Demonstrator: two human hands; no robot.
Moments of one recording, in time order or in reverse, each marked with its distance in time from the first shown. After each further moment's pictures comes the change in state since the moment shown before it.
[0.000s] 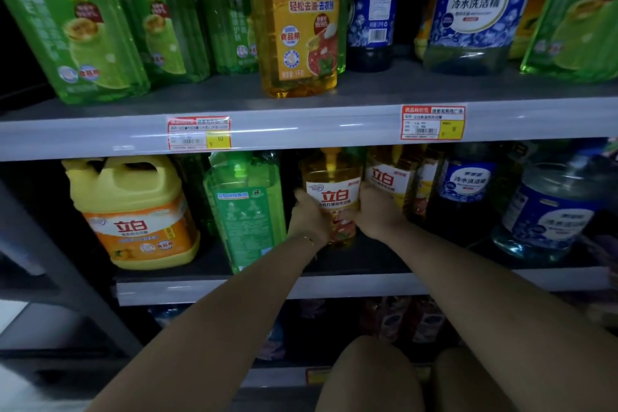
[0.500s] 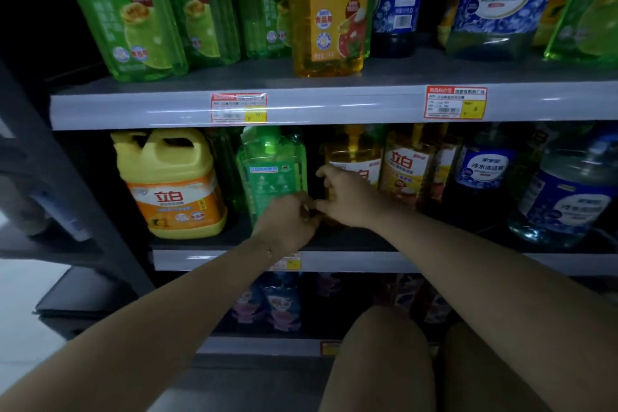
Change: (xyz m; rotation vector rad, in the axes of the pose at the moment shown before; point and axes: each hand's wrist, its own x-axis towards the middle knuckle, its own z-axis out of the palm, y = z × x) left_hand -0.050 -0.045 -0.078 0.360 -0.071 0.276; right_hand -0.043 -0.084 0.002 -0.060 -0.172 -0.274
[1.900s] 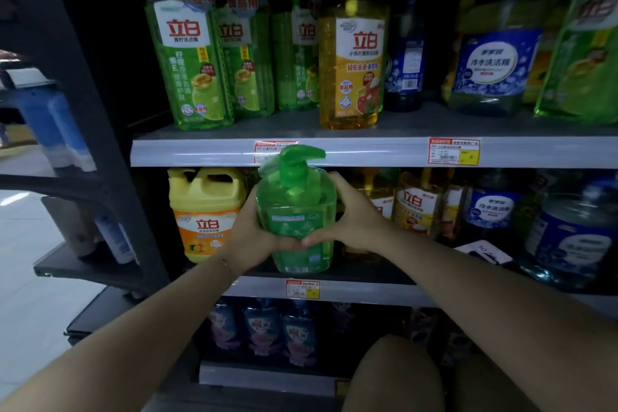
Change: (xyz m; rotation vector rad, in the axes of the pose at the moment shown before) left_hand -0.043 -0.029 -0.077 -0.756 0.164 0.146; right_hand -0.030 -0.062 -0.028 0.475 0.035 -0.102
